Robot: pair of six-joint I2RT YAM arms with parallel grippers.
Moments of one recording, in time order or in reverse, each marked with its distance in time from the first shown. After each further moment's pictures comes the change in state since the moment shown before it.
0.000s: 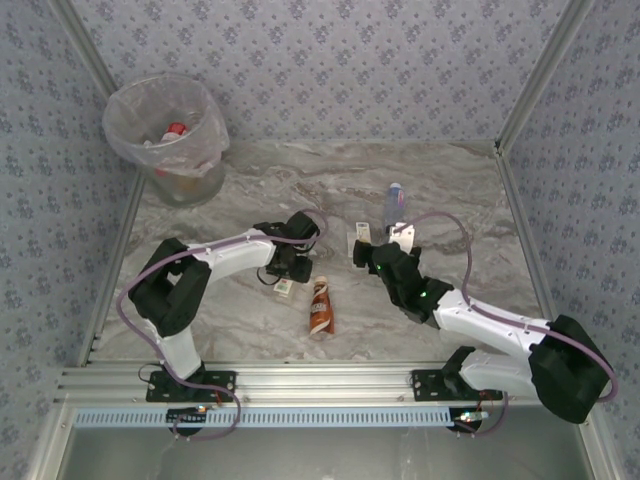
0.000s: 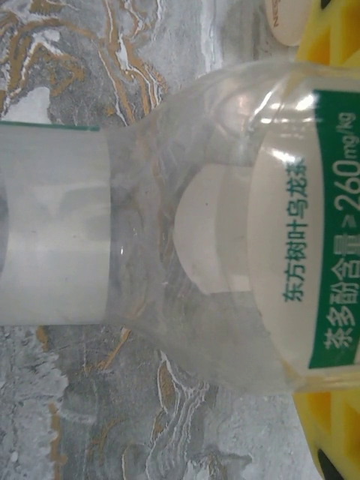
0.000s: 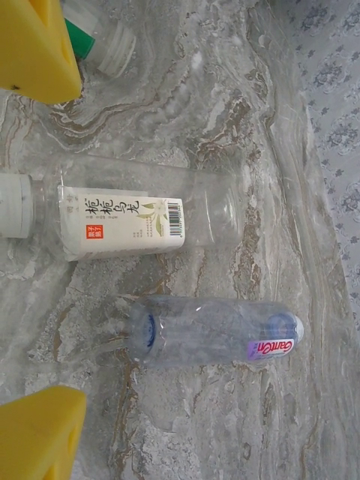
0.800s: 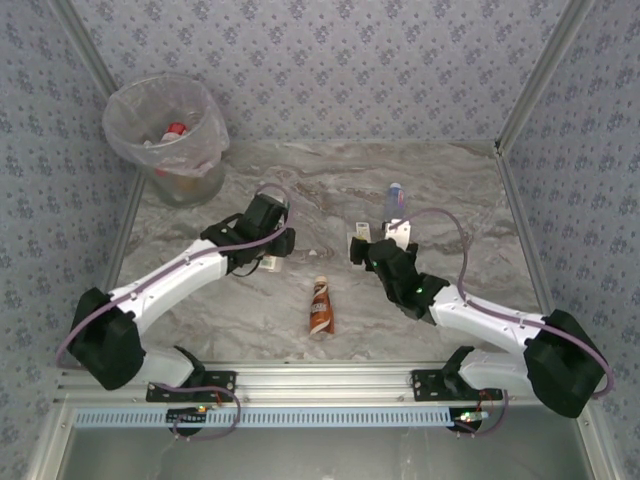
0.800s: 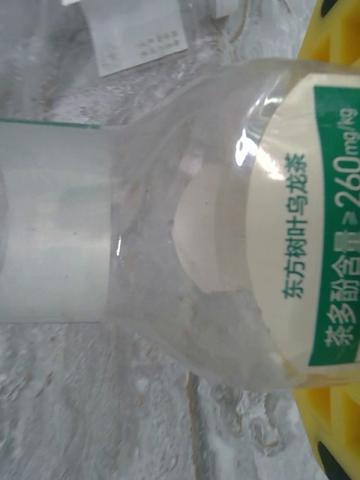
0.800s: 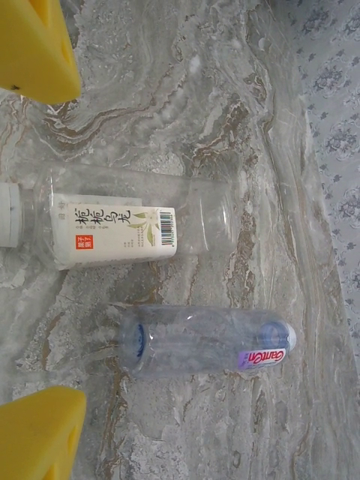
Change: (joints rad) left arm 0.066 -0.412 -0.076 0.103 -0.121 0.024; right arm 0.003 0.045 0.045 0.000 0.005 -0.014
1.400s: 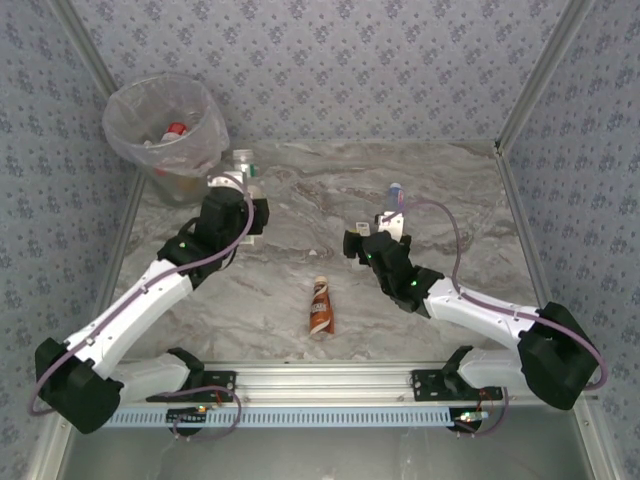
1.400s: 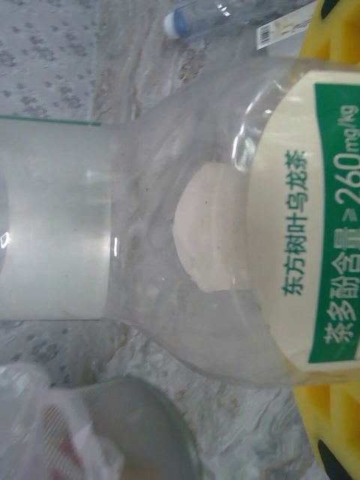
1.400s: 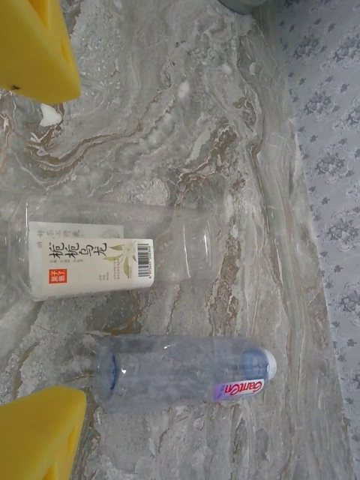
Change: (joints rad) left arm 0.108 -0.246 -0.050 0.184 -0.128 0.029; right arm 0.002 0.048 0.068 0.015 -0.026 -0.027
